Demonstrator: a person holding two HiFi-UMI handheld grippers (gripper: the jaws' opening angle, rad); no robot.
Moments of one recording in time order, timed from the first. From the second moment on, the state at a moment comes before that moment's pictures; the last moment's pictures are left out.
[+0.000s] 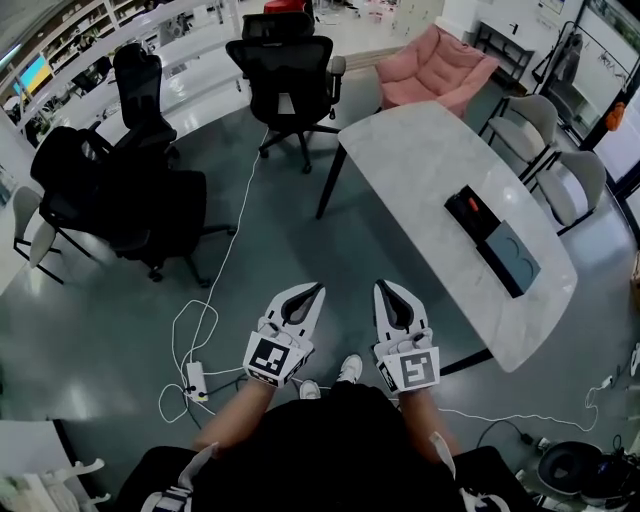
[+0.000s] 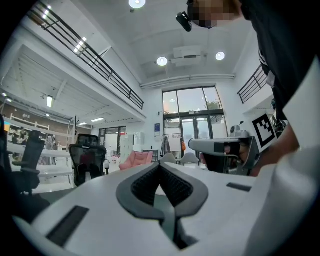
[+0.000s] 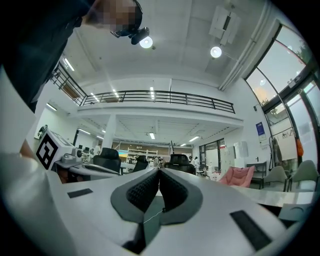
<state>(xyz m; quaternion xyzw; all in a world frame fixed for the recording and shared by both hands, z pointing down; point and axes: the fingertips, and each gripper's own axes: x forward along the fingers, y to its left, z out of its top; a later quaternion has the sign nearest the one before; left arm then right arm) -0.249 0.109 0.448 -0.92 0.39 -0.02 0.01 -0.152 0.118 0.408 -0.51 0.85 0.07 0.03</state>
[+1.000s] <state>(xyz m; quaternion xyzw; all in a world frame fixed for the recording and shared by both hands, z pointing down) -0.173 0.004 0.456 -0.92 0.39 -0.03 0.01 -0.072 0.014 0.430 -0.50 0.86 0.05 0.02</state>
